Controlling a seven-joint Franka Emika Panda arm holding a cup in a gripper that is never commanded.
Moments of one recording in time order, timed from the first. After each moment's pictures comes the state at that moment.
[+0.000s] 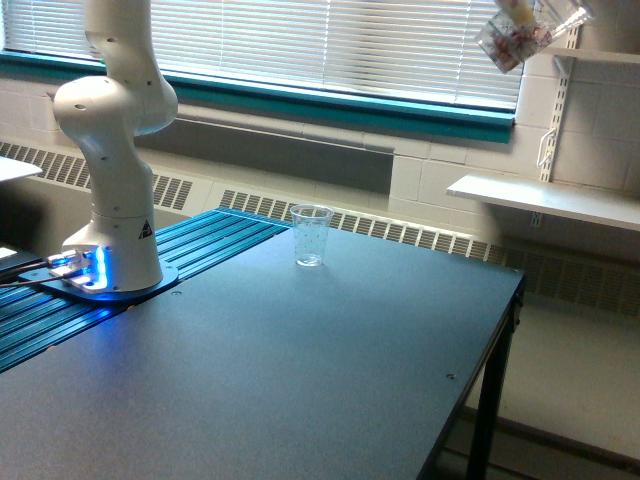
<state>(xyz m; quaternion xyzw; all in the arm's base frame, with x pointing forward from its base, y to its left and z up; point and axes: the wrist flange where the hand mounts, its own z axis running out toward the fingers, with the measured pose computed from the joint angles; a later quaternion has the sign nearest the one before) 0.616 -0.013 0.605 -0.88 0.32 -0.35 0.09</state>
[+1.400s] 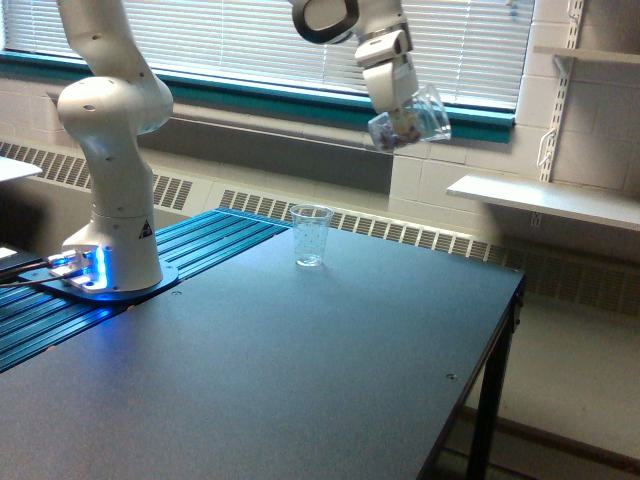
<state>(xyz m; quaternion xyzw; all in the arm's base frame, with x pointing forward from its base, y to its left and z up) 0.436 0.174 0.452 -0.93 0.32 -0.15 0.12</state>
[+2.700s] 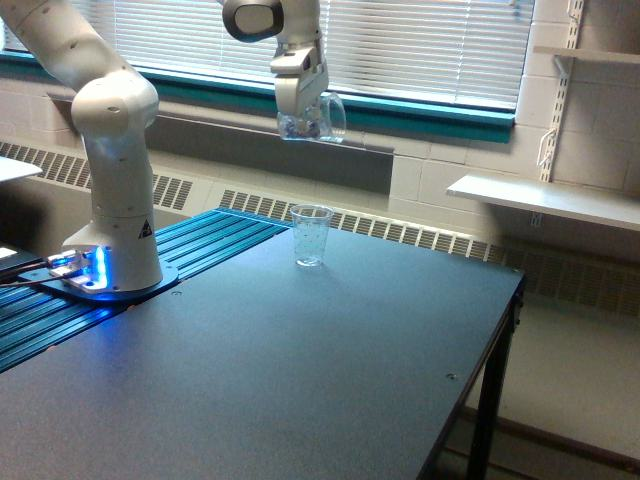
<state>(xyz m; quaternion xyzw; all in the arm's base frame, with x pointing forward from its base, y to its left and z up) 0.237 0.242 0.418 -0.94 0.32 0.01 0.12</state>
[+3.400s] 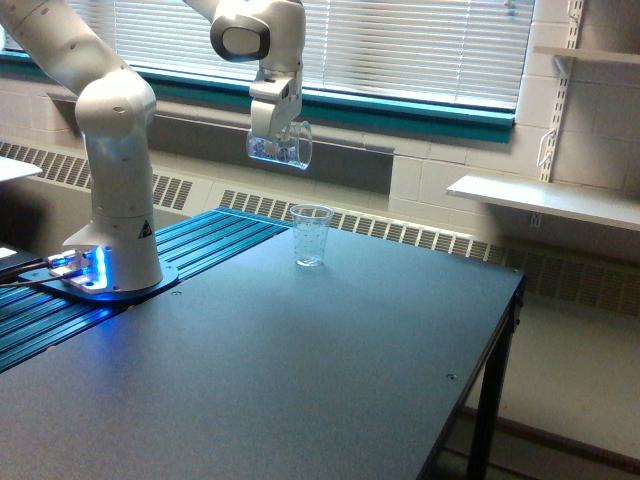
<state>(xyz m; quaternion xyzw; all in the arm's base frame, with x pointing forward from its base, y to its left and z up) 0.189 0.248 0.366 -0.95 0.30 0.07 0.06</state>
